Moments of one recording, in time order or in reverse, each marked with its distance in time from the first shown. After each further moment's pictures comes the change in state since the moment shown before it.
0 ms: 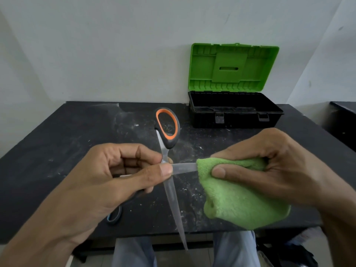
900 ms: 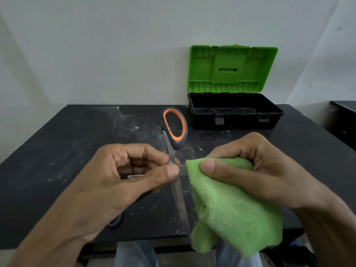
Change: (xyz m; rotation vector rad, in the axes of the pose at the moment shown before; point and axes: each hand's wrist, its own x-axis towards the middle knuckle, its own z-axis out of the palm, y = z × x) left_hand 0.005 0.000 0.004 0.030 -0.020 0.052; right_hand 0.009 -0.007 0.011 0.337 -0.064 0.189
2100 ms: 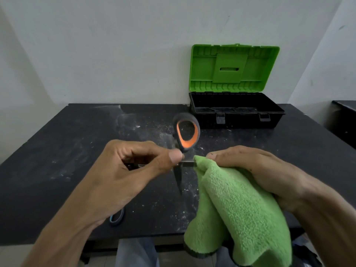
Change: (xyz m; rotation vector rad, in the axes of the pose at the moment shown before) left_hand 0.012 -0.015 -0.004 0.221 0.011 0.182; right_hand 0.004 0.008 0.009 0.314 0.203 0.480
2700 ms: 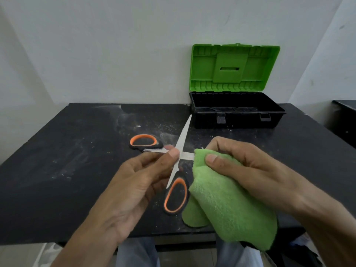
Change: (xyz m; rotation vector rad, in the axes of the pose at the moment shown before) left_hand -0.003 -0.011 0.031 -0.642 0.168 -0.475; right_hand 0.000 0.008 -0.003 -0.441 -0.070 -0.324
